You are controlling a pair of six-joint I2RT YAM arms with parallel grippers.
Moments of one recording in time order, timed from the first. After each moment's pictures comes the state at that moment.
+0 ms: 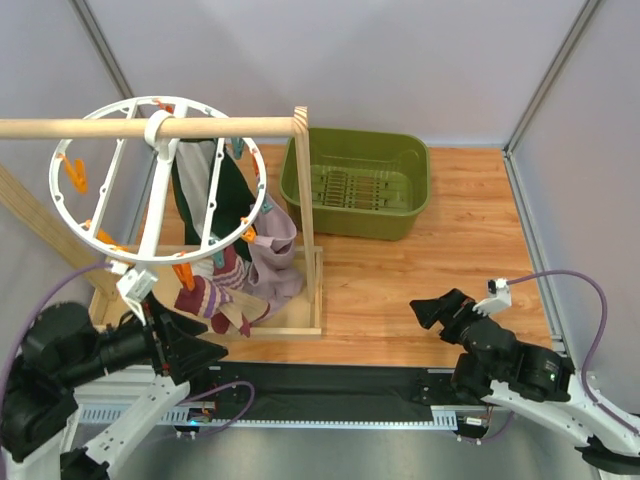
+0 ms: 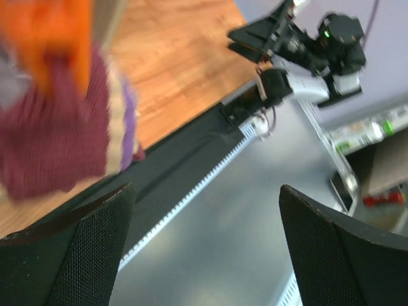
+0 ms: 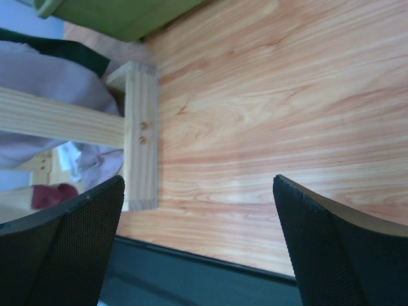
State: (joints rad) left arm -0.49 0.48 1.42 -1.33 0.54 -0.44; right arm 1.10 0.00 0.45 -0.94 0.66 1.15
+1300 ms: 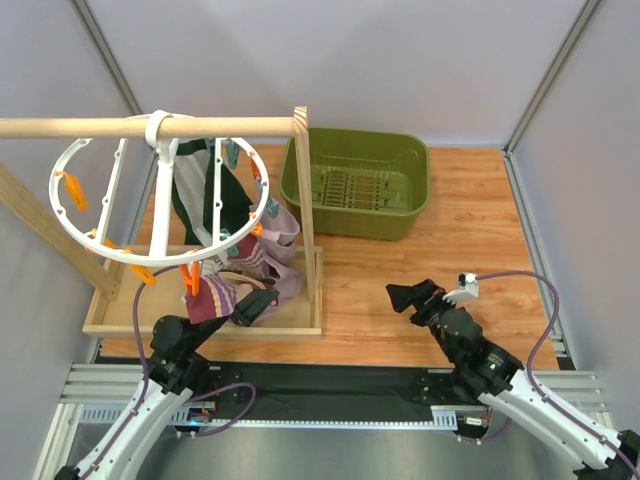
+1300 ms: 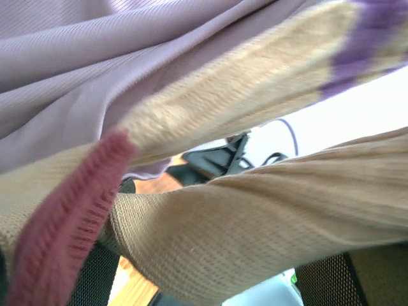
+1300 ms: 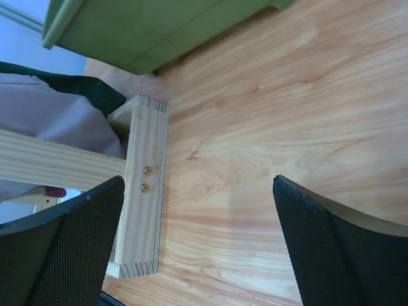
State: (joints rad) left arm -0.50 0.01 0.03 0.29 0.34 -1.04; right arm 0.86 0.11 0.07 -0.22 0.51 0.97
